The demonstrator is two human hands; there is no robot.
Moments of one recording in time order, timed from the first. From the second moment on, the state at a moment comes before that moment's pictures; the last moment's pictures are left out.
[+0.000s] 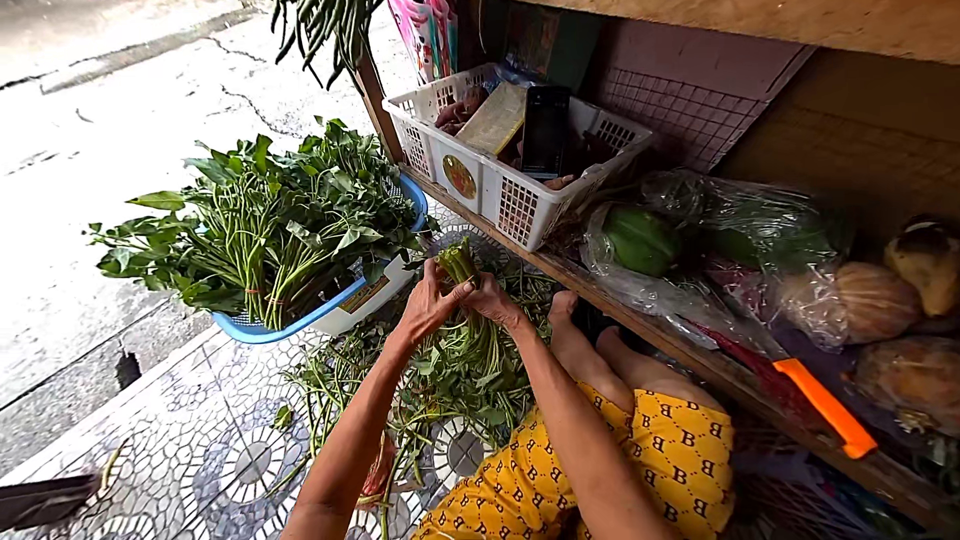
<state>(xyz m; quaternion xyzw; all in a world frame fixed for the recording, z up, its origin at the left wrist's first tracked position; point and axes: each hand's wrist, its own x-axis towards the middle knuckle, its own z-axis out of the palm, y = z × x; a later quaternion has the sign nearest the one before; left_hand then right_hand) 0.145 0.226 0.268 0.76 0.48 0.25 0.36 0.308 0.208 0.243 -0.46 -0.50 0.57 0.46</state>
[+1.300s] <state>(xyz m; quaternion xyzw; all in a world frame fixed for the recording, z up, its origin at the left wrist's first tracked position) 0.128 0.231 0.313 0.89 0.29 0.13 0.33 0.258 0.207 0.212 -0.56 -0.73 0.32 0.21</state>
